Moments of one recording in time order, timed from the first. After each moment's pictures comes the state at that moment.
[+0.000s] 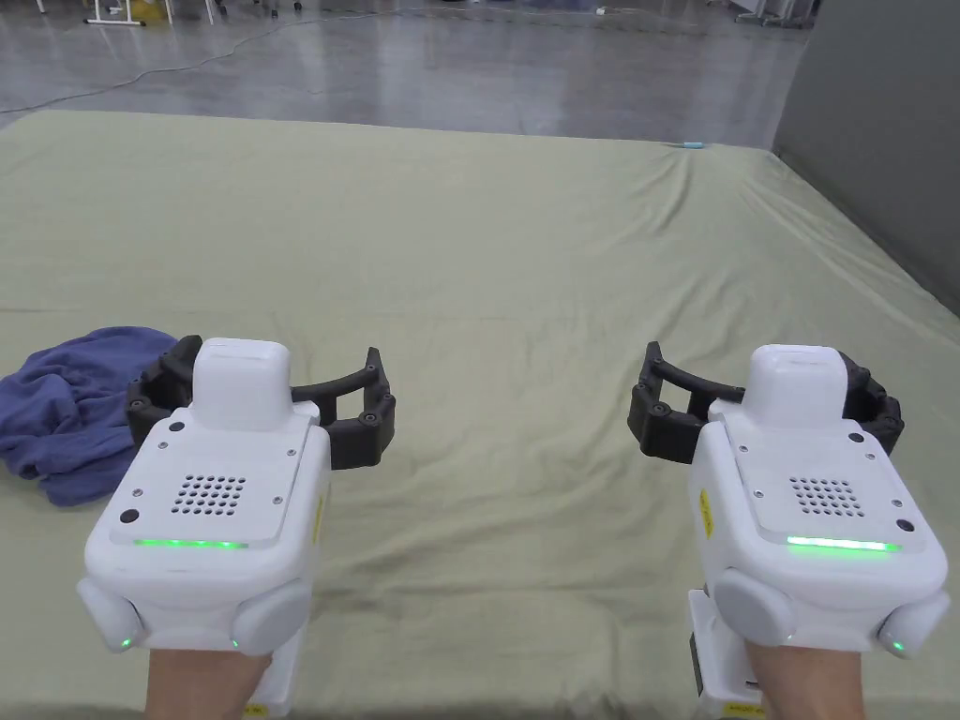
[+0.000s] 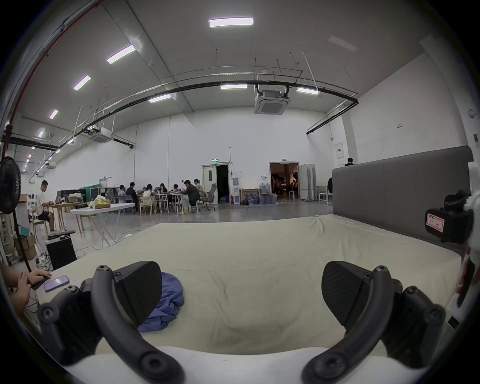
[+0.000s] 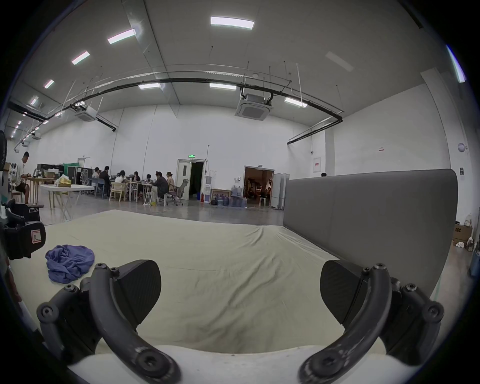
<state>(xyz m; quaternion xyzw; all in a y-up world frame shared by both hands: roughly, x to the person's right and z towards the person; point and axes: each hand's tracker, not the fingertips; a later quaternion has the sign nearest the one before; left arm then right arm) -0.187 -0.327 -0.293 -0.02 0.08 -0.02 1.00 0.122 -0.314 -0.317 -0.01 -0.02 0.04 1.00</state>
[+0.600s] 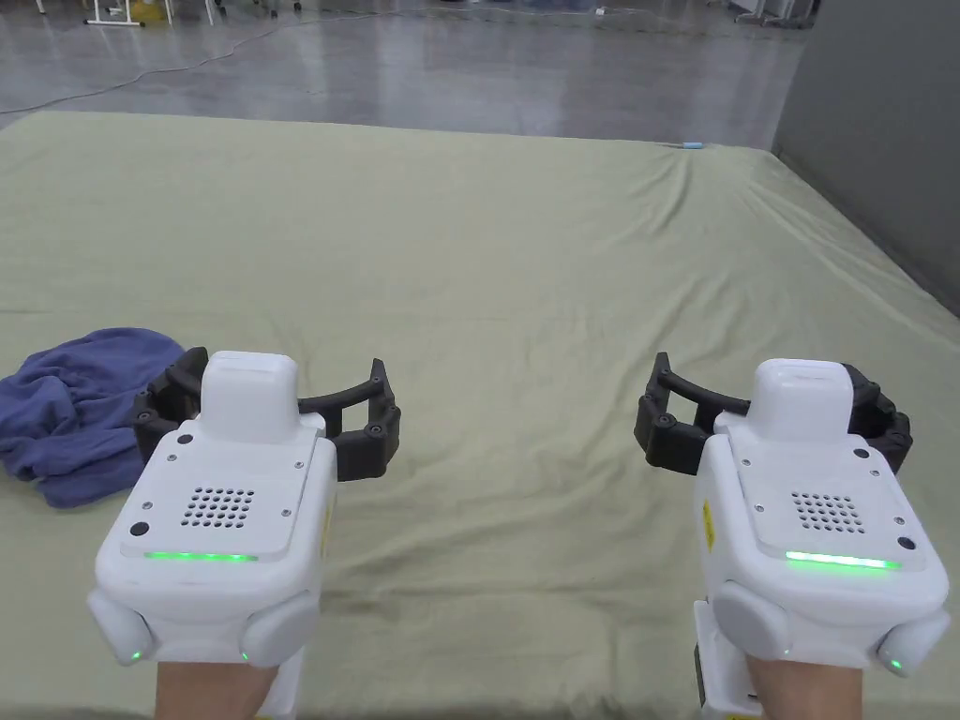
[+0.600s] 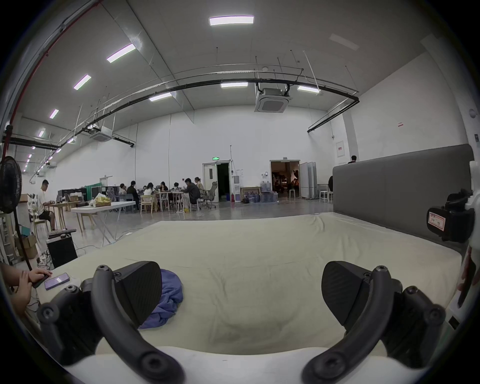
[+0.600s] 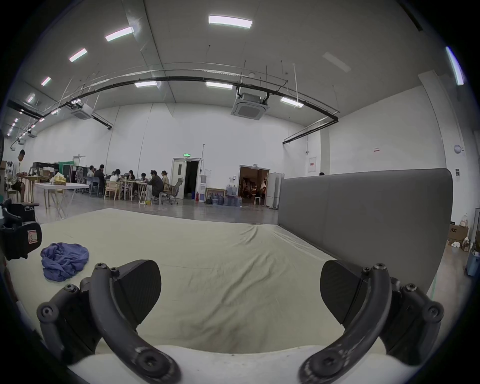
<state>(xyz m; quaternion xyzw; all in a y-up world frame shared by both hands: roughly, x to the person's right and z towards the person) -0.181 -0.332 -0.293 -0.02 0.09 -0.02 1.00 0.127 -0.321 -0.314 -0.01 -0.04 0.04 1.00</state>
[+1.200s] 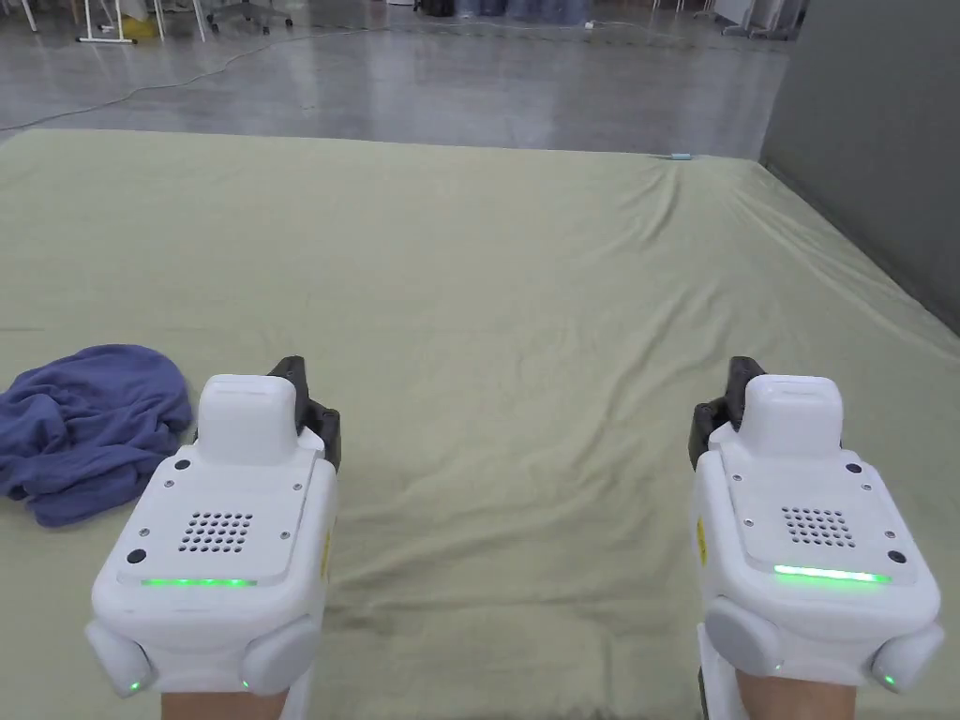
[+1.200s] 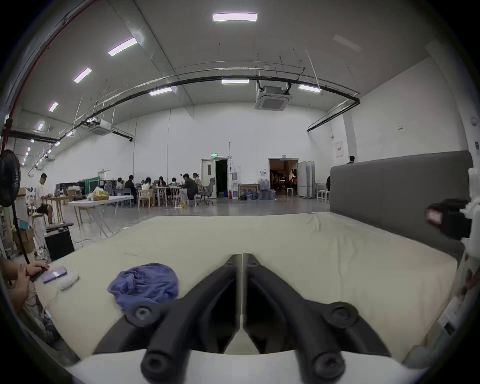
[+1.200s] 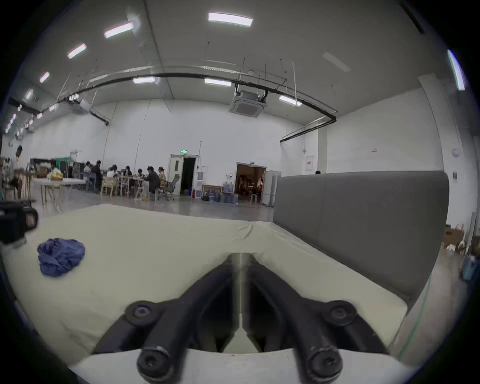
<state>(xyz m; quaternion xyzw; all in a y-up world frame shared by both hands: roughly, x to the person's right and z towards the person) -0.173 -0.331 -0.288 -0.04 0.10 -0.01 0.99 0.127 -0.322 -0.309 -0.02 -0.07 0.07 0.99</state>
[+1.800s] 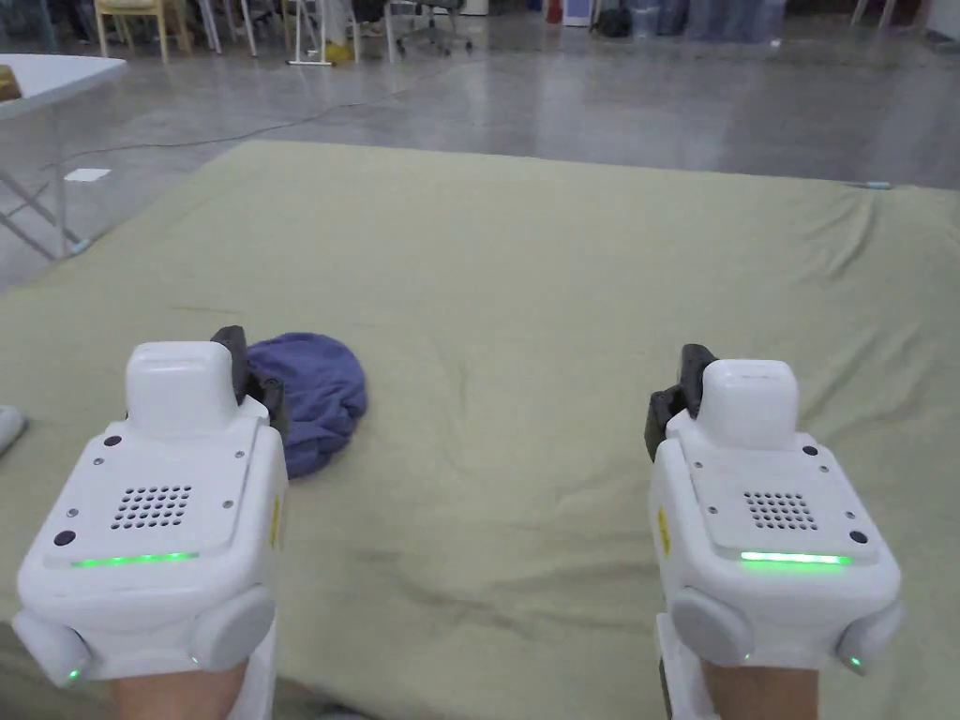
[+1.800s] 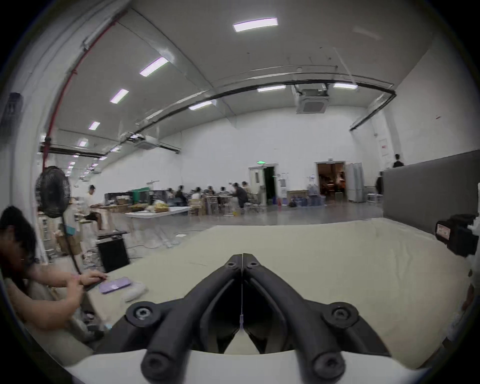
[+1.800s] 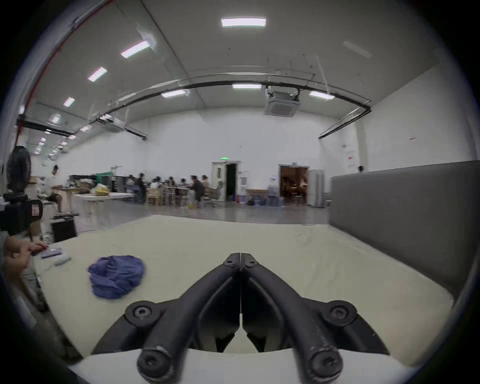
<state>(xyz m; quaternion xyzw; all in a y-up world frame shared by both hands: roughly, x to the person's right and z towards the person) -0.286 -0.292 -0.209 -0.01 0.28 -0.03 0.96 -0.011 -0.314 -0.324 -0.02 0.14 0.01 0.99</state>
